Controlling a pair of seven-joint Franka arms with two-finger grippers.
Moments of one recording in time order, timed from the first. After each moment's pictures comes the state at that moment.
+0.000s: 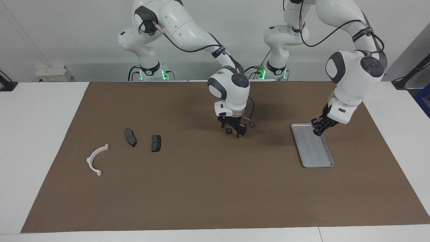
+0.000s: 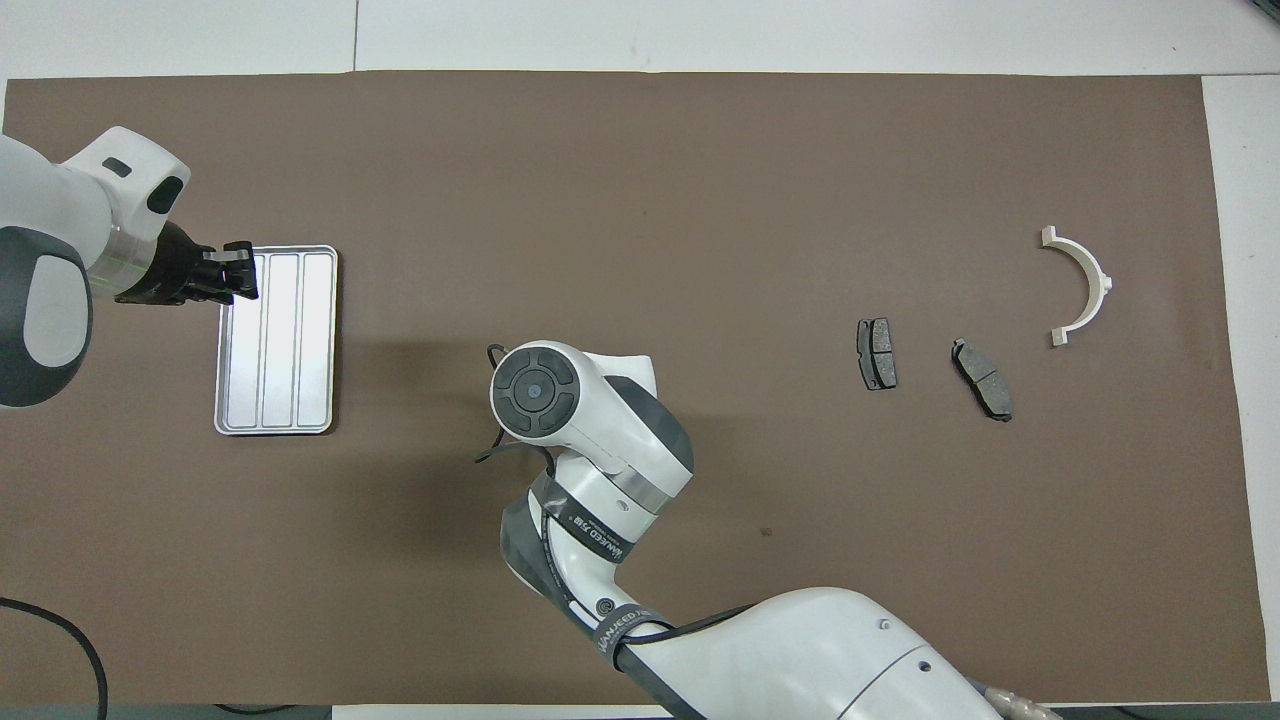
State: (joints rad) left arm -0.04 0.16 -0.02 -1.81 -0.03 1.98 -0.20; right arm 0.72 0.59 0.03 -1.62 -0.10 2.21 1.52
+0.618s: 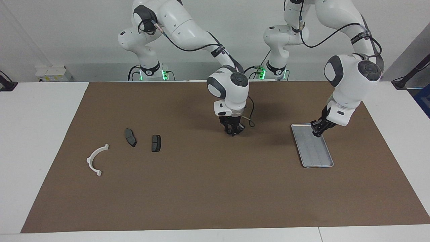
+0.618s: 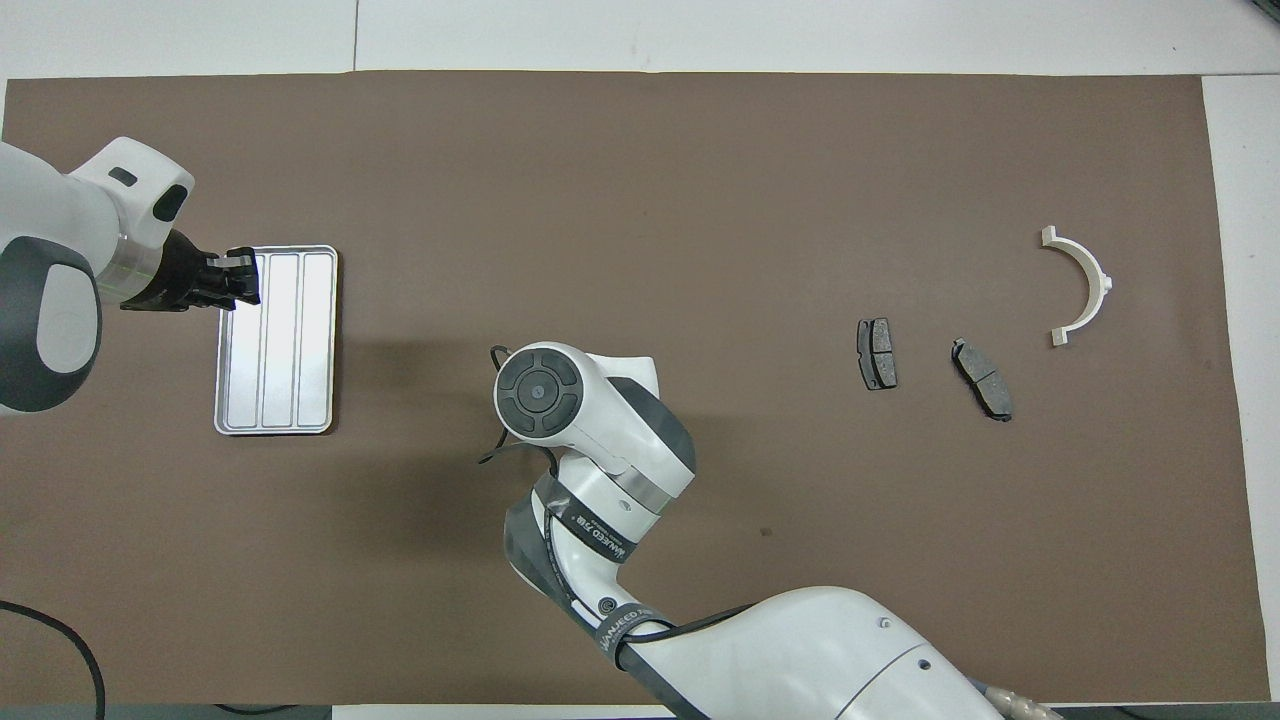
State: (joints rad) left arm -0.04 0.16 -0.01 -1.85 -0.02 2.03 -0.23; right arm 0.72 0.57 0.03 -1.62 -0.10 2.22 1.52
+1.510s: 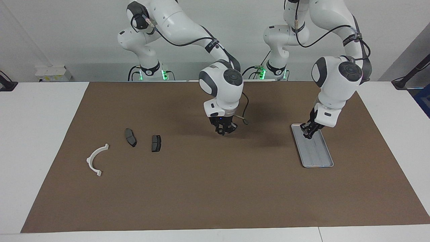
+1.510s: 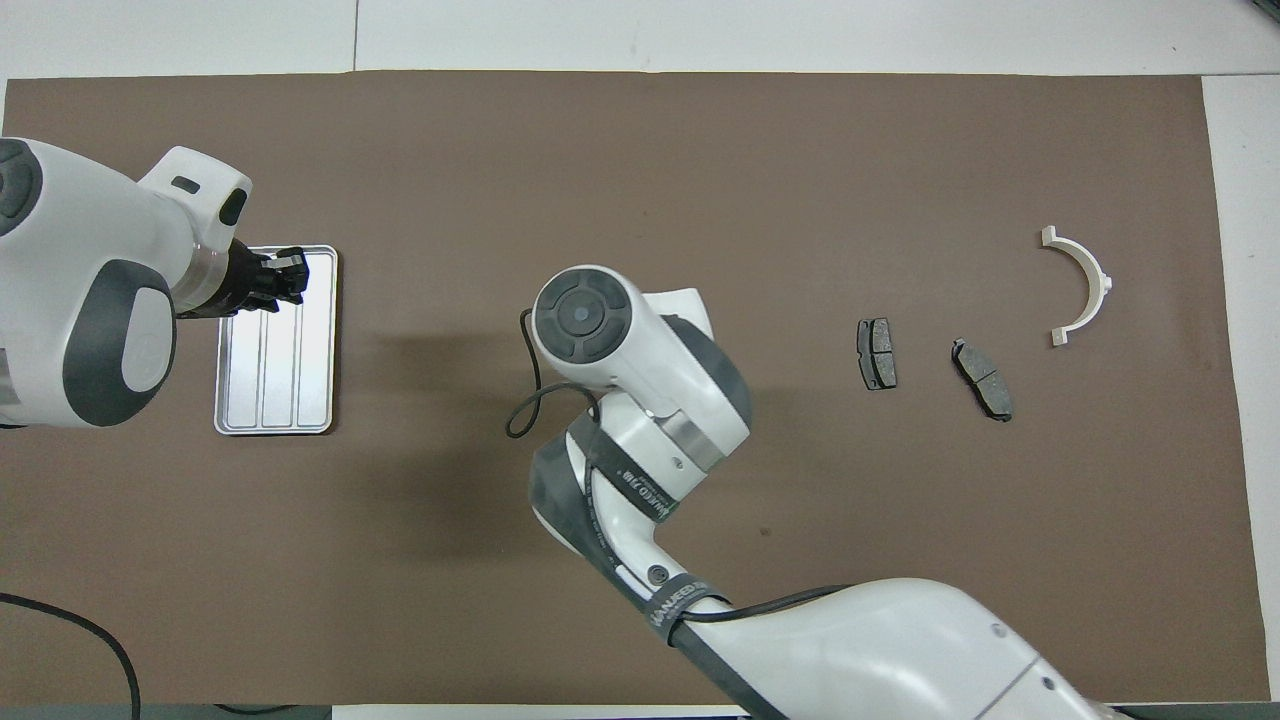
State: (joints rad) left arm -0.13 0.15 -0.02 -1.89 0.02 2.09 -0.45; right arm 0.59 0.47 0.03 -1.54 -0.09 1.95 1.16
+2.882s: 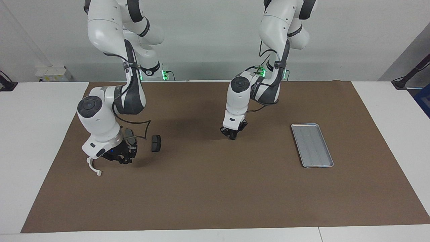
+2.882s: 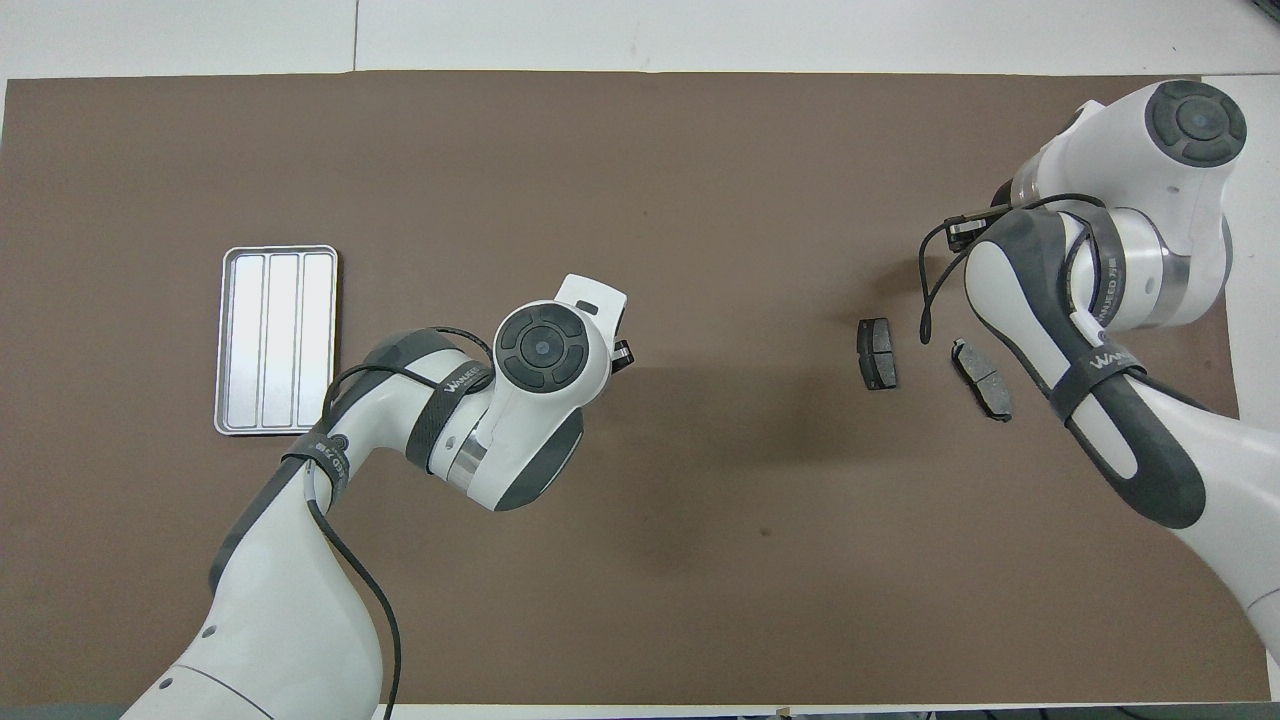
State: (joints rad) left arm -0.62 0.38 -0.02 -1.93 0.03 2.34 -0.99; right arm -0.02 0.47 0.02 -1.67 -0.05 2.22 -0.11
